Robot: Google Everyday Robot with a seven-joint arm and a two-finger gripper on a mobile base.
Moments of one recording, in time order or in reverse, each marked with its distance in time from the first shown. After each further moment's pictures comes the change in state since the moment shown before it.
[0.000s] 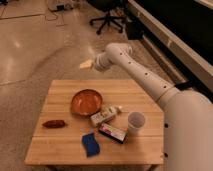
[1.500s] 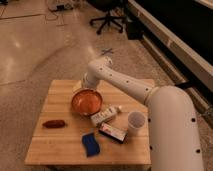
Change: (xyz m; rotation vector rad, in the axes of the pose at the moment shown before) arm -0.111 0.014 0.093 -0.180 -0.246 -0.186
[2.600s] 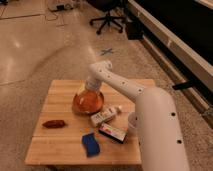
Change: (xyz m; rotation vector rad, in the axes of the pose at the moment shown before) arm 0.008 0.054 0.038 -0.055 -0.068 0.077
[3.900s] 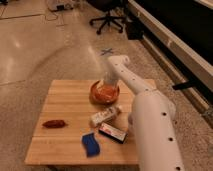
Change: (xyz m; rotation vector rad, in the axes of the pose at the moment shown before) arm 0.021 0.139 -0.029 -0.115 -0.025 0.136
